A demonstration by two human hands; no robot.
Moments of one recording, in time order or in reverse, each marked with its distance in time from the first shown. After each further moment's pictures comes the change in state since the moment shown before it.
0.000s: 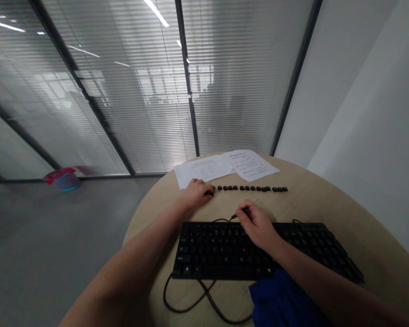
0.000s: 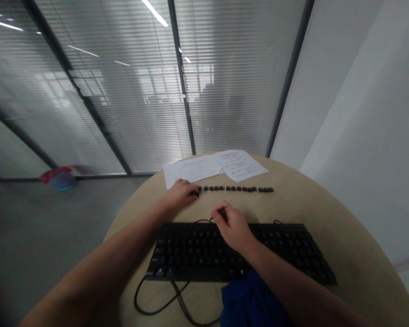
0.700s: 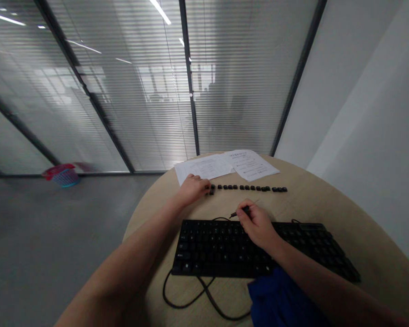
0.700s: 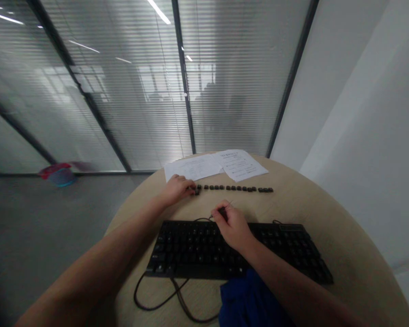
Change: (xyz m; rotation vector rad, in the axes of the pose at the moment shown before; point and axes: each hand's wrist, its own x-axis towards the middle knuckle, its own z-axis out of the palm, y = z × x) left_hand -0.002 -0.003 -0.017 0.129 0.020 -0.061; right_hand 0.000 0.002 0.001 0.023 -0.006 -0.015
